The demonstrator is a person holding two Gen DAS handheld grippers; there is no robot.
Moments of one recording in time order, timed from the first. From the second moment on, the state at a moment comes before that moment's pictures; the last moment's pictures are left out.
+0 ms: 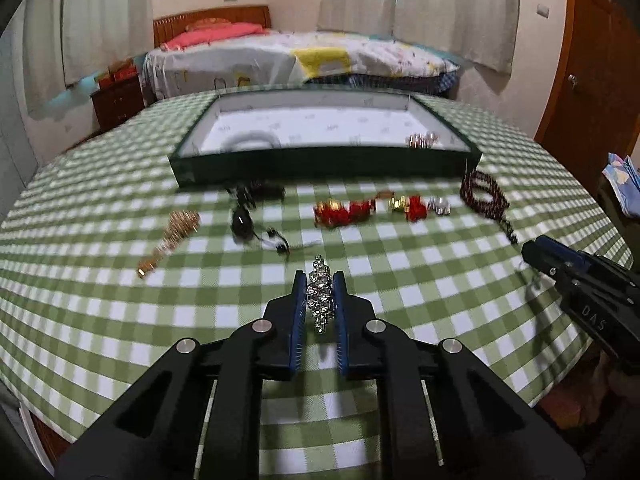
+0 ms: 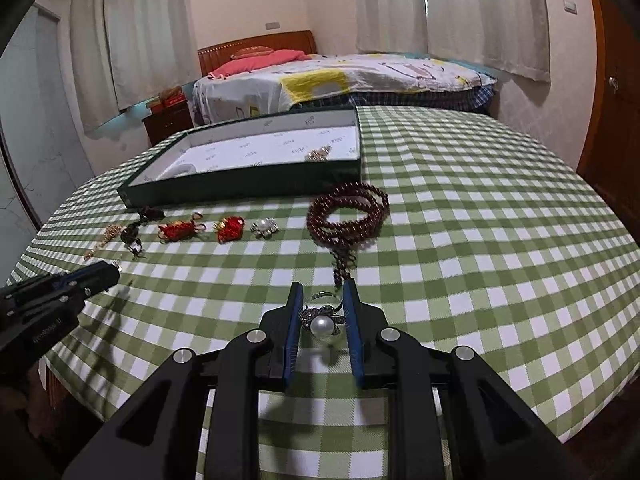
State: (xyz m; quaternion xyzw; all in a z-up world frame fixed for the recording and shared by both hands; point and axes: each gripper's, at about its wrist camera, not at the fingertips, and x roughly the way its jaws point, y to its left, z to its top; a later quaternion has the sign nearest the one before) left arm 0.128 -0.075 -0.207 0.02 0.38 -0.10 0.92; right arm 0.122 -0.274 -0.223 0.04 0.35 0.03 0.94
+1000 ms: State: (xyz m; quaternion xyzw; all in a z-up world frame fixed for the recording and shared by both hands) left arm 0.279 -0.066 -0.107 0.00 0.26 -0.10 0.96; right arm 0.275 -0.247 -0.116 0.03 0.22 0.05 0.97
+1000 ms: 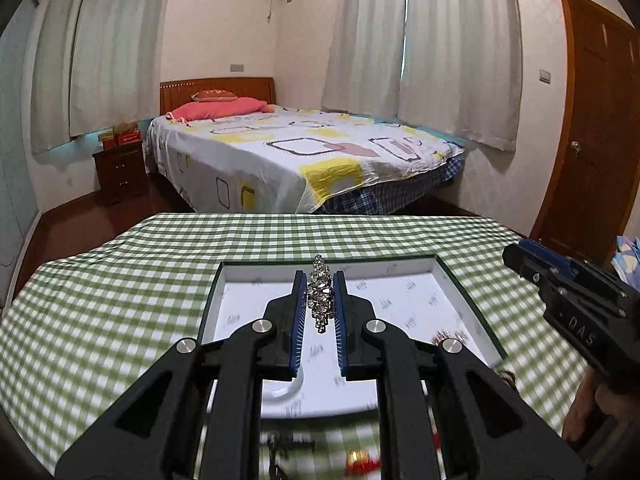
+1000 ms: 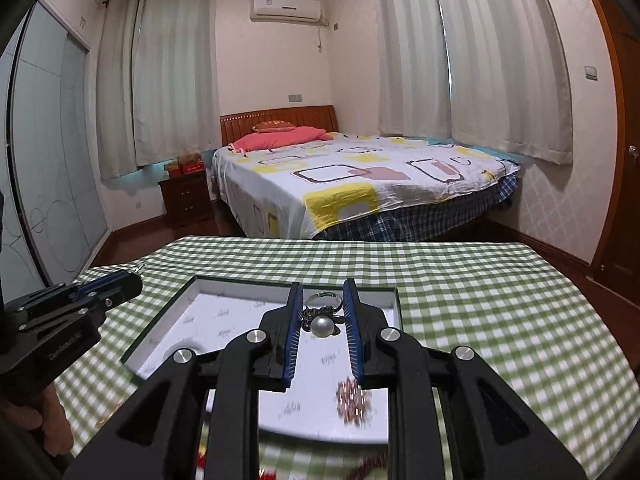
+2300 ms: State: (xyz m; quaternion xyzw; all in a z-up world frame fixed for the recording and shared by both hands) left arm 0.375 -0.068 -0.201 -0.01 0.41 -0.07 0.91; right arm 0.356 -0.250 -0.200 0.03 0.37 0.03 0.93
